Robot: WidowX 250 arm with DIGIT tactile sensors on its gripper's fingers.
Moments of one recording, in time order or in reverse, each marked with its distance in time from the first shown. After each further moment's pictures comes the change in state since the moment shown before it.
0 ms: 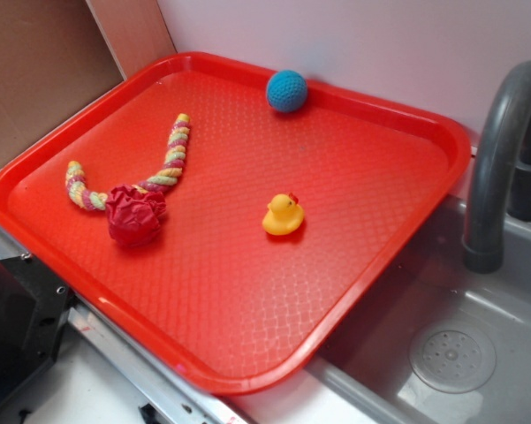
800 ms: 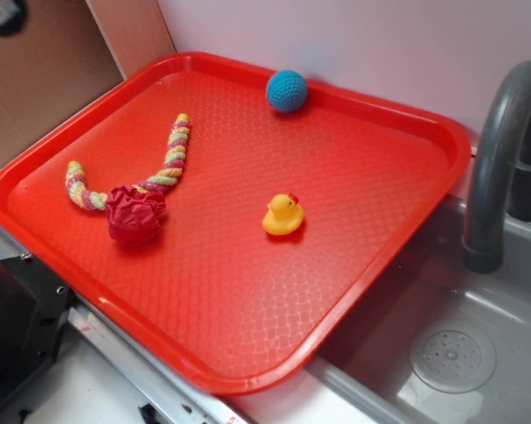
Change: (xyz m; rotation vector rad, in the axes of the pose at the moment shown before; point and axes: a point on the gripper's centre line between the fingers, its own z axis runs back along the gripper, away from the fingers) arm 0.035 -0.004 -0.026 0.074 -0.233 -0.036
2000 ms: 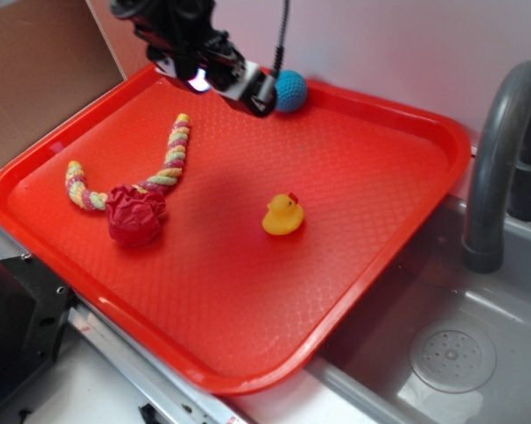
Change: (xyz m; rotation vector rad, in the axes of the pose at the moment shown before) arm 0.064 -0.032 -0.162 -0.081 -0.063 0.059
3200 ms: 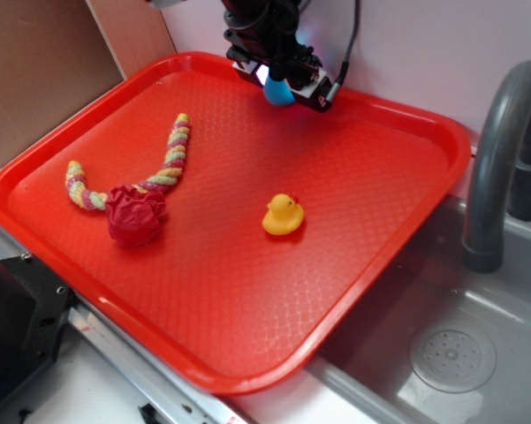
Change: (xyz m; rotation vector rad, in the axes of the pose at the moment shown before) arm 0.066 0.058 -0.101 0.141 0.061 0.002
